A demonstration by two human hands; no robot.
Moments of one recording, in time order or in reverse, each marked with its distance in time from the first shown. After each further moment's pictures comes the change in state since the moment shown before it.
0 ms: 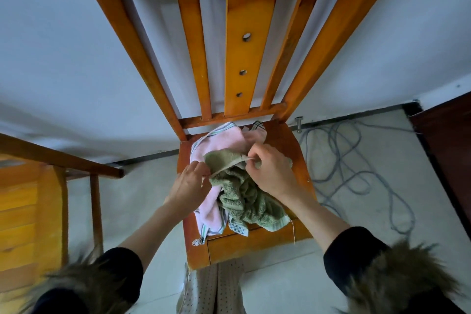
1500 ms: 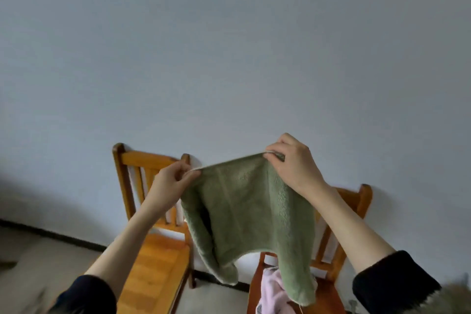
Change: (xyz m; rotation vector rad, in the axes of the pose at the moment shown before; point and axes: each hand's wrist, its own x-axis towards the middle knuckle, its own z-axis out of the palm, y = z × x) left_hand -0.387 0.152 -0.405 -0.292 0.950 0.040; right_hand -0.116 -0.443 -0.310 0.016 0.336 -0.732
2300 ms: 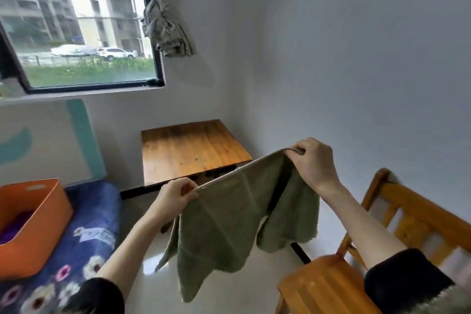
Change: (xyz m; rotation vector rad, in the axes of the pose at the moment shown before) left_hand -0.234 -0.242 -0.491 0.445 0.489 -0.645; right_hand 0.082 -0.484 0.380 0.495 -0.344 -0.335
